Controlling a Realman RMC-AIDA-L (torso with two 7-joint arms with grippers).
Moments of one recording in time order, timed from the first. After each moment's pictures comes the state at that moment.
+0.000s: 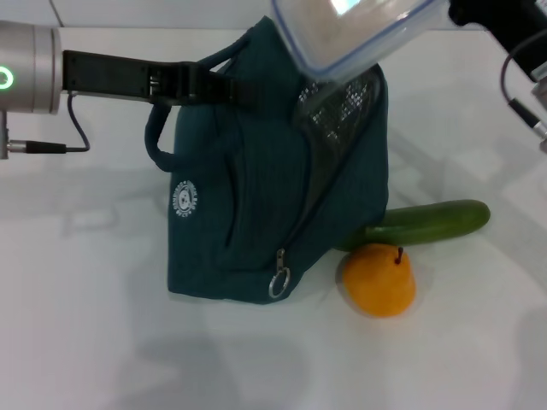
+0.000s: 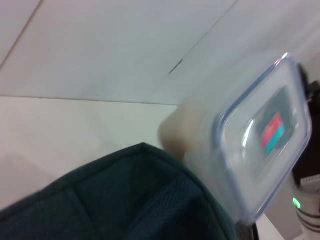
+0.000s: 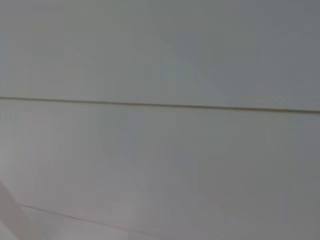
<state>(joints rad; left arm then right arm) -0.53 -2.07 0.88 1.22 1.95 1.68 -2.50 0.86 2.03 -0.77 0.13 -0.98 -1.62 1.91</state>
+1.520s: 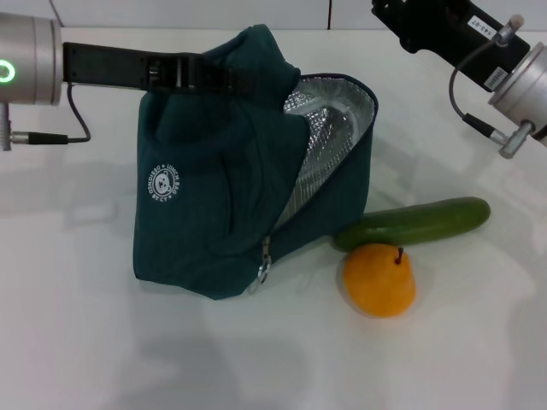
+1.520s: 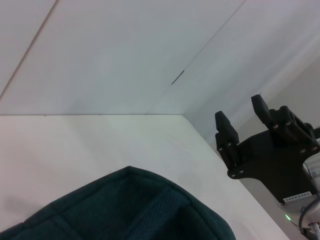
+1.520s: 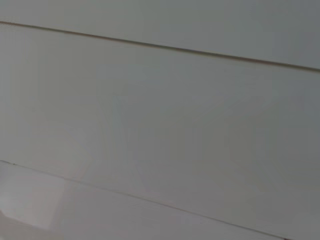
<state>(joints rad) -0.54 -2.06 0.88 1.21 1.95 1.65 -2.46 0.91 2.03 -0.76 0.10 -1.13 -1.47 1.87</state>
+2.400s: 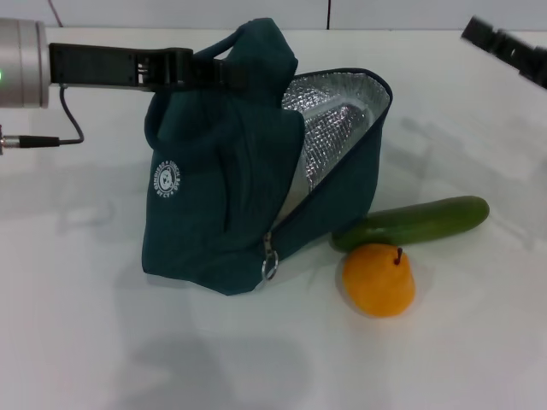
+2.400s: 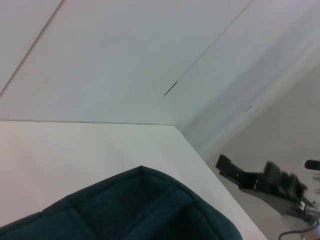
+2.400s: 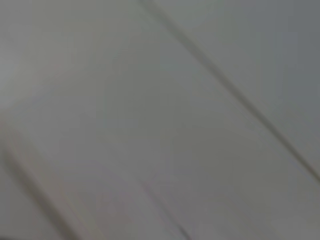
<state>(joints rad) -0.52 -2.05 0.86 1.17 1.89 1.65 -2.44 0.55 1.96 -1.03 -0.39 -1.15 -1.44 1.59</state>
